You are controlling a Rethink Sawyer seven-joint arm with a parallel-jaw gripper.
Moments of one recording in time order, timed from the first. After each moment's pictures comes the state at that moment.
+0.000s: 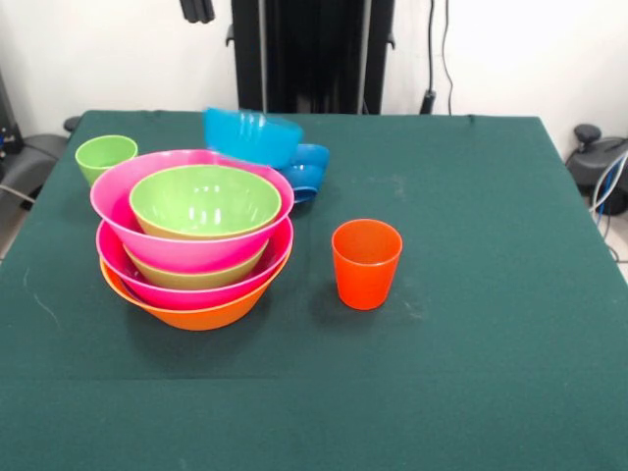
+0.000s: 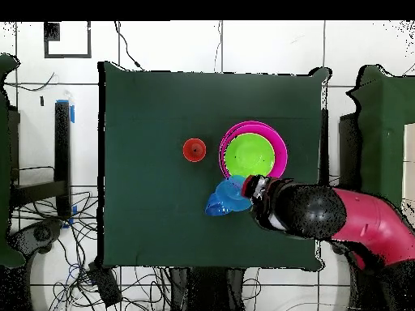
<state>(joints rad) -1.02 -1.08 0.69 2.00 -0.24 0.79 1.96</state>
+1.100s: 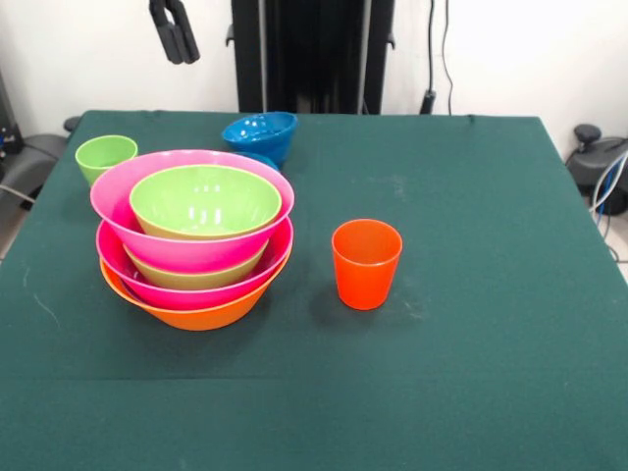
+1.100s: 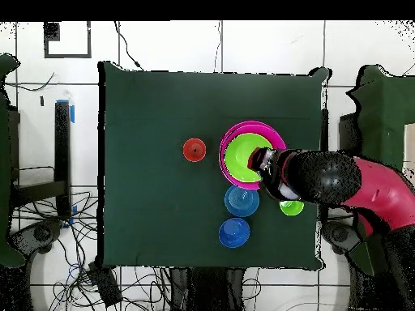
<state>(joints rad) -1.01 -0.92 0.71 1.82 -0.25 0.84 1.96</state>
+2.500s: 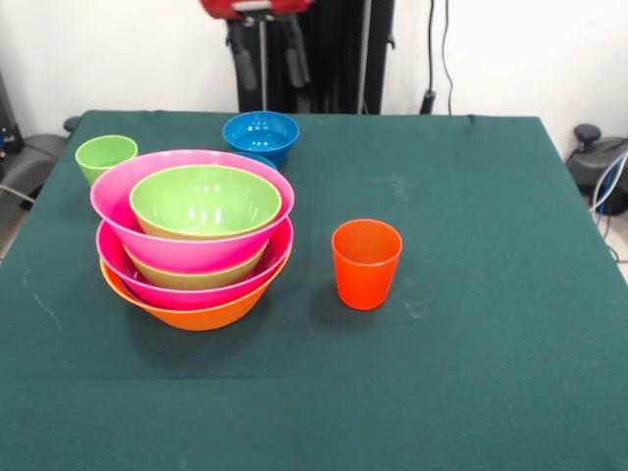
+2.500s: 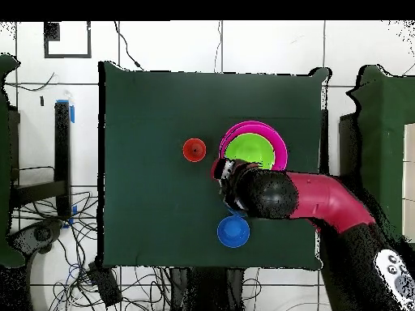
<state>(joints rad) -0.87 -0.95 0.66 1.99 -0.27 0.56 1.96</state>
